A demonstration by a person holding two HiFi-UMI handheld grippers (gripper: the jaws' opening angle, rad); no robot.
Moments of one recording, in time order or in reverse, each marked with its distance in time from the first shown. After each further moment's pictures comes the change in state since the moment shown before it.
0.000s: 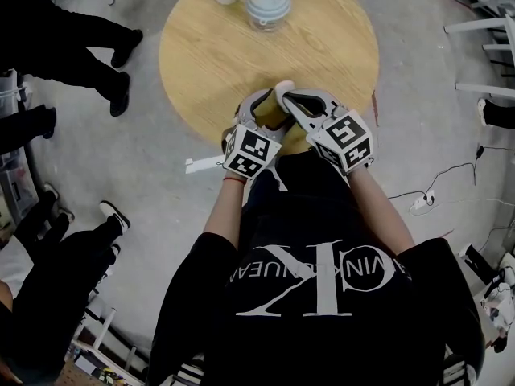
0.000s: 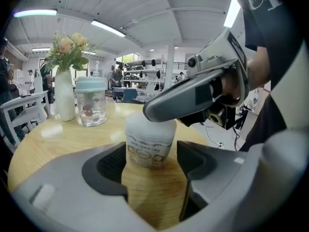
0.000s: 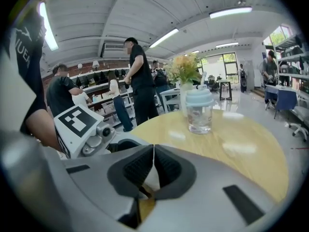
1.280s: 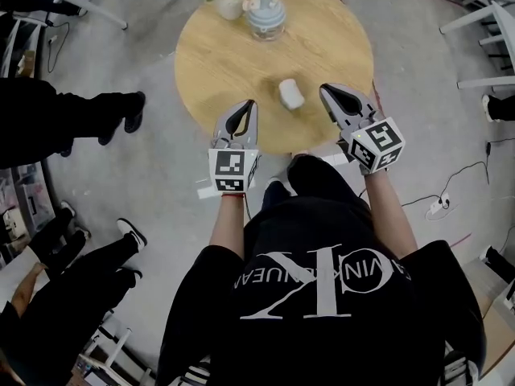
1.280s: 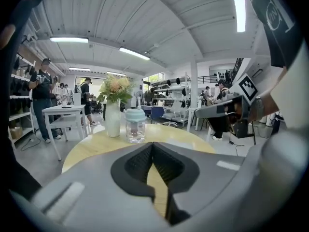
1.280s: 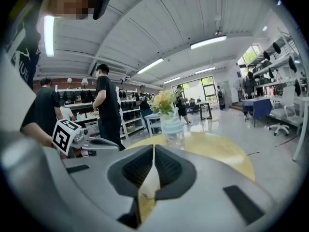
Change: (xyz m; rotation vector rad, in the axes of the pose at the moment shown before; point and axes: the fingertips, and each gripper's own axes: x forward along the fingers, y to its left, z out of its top) left arm -0.108 0.050 0.034 -0.100 -0.224 0.346; right arm -0.086 -0.026 0.028 0.049 -0.299 -0.212
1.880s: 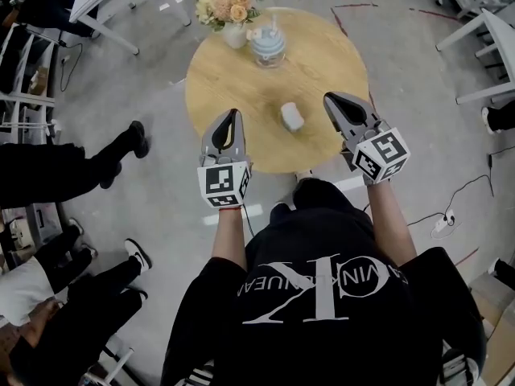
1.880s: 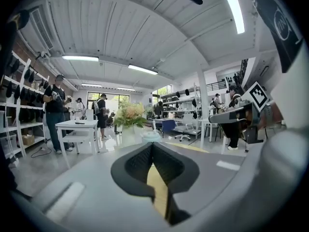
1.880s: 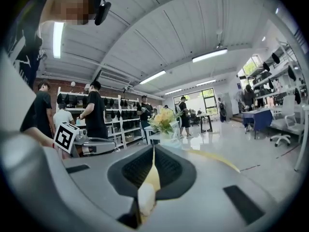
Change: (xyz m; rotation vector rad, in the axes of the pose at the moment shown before) left arm -0.029 0.040 0.070 0.020 -0.179 0.144; right arm -0.017 -0.001 0.060 -0.047 -0.133 -0.011
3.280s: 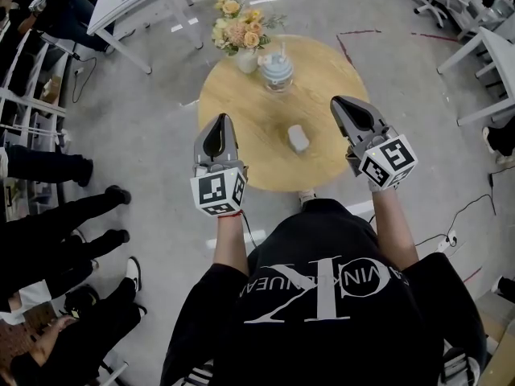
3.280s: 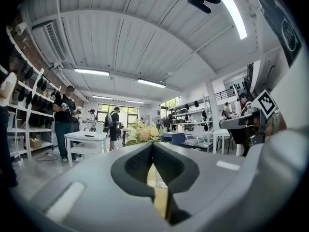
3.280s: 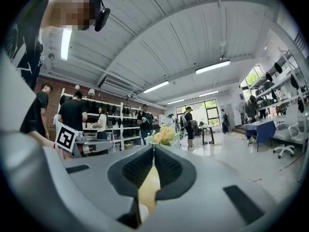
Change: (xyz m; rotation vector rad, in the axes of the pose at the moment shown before) left arm -0.010 0.043 0.067 -0.020 -0.166 0.116; right arm 0.004 -0.004 0.064 -0.064 -0.123 0.009
